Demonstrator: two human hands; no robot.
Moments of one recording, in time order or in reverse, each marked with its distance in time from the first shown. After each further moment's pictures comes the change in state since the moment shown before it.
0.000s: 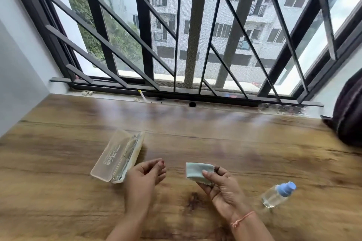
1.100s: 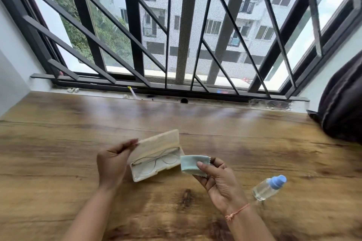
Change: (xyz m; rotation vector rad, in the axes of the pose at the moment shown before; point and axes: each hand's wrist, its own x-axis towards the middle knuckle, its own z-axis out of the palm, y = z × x) left_hand 0.085 -0.010 -0.029 0.187 -0.020 0.437; right_hand -0.009 -0.011 0.009 0.022 0.004 -0.054
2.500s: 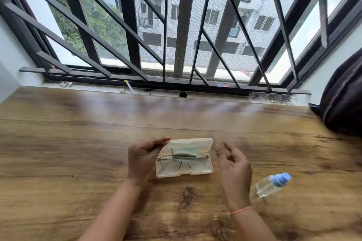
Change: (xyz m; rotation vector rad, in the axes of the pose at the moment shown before) left_hand -0.014 -0.004 0.053 -0.021 -0.262 0.351; right_hand 0.008 -0.003 -0.010 -0.897 0.523 -0.598
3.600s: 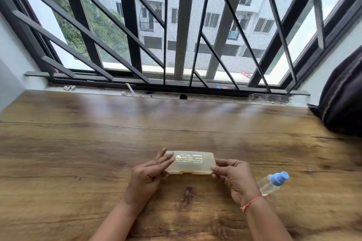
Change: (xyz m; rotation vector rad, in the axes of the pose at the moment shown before) left_hand -0.045 -0.002 -0.019 0.129 -0.328 0.112; right_hand 0.021 0.023 -0.011 0.408 -0.312 0.534
